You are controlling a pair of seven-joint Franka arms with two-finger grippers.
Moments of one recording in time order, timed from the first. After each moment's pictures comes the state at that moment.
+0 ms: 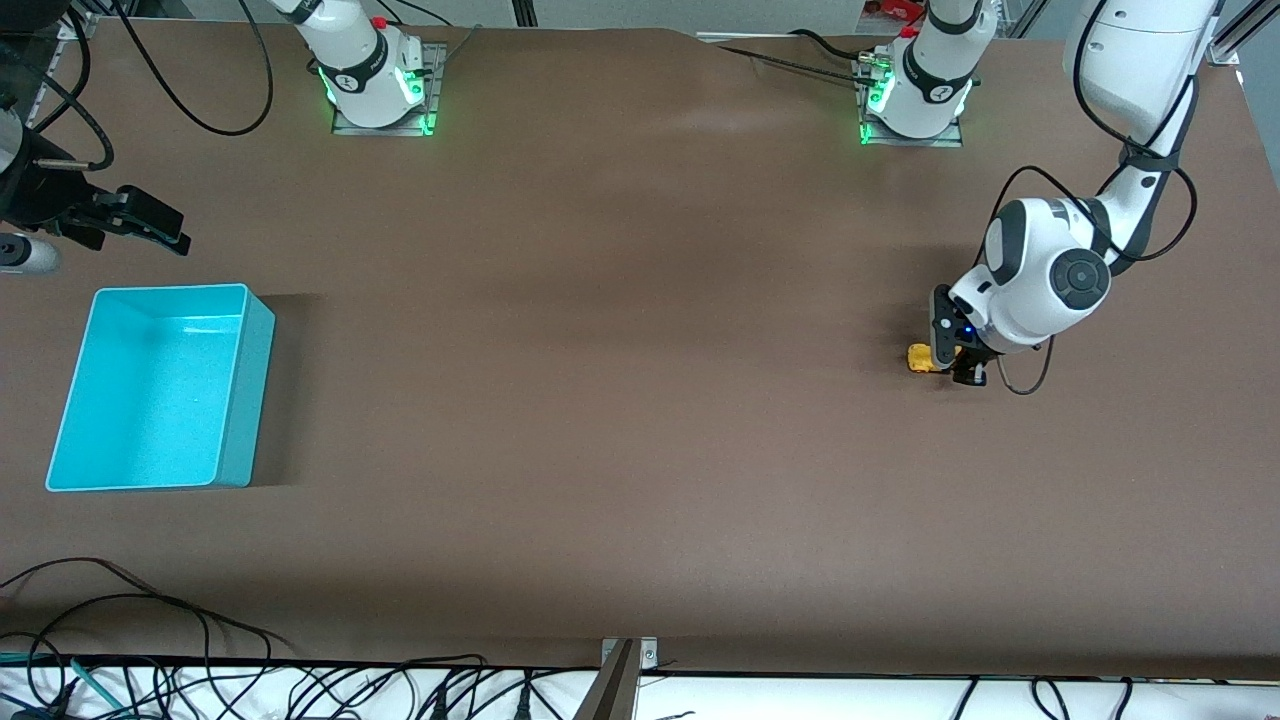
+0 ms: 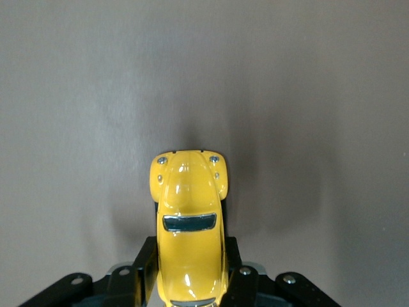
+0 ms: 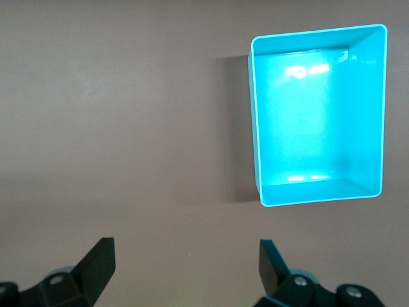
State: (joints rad) left arm -0.06 0.39 0.07 -2.26 -0.02 2.59 1.62; right arm 0.00 0.01 0.01 -1.60 0.00 1.58 0.07
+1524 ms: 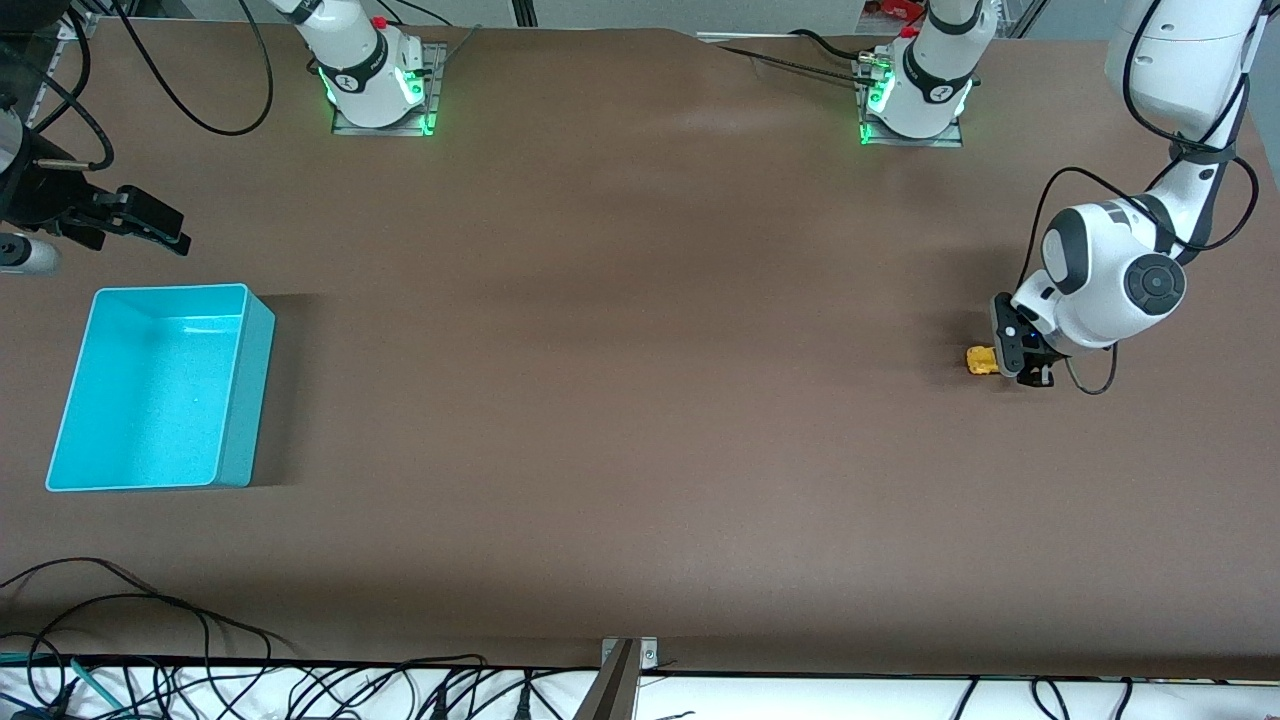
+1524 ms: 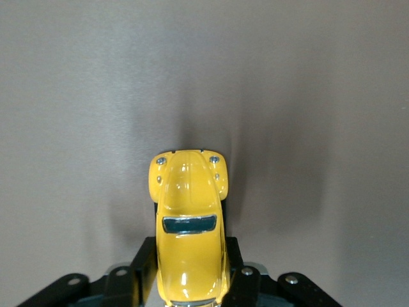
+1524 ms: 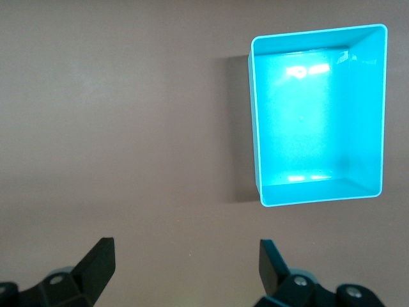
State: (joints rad) left arm -0.03 0.42 0.20 -2.21 -0.02 2.57 1.68; right arm 0.00 0.01 0.01 -1.60 0.00 1.58 0.07
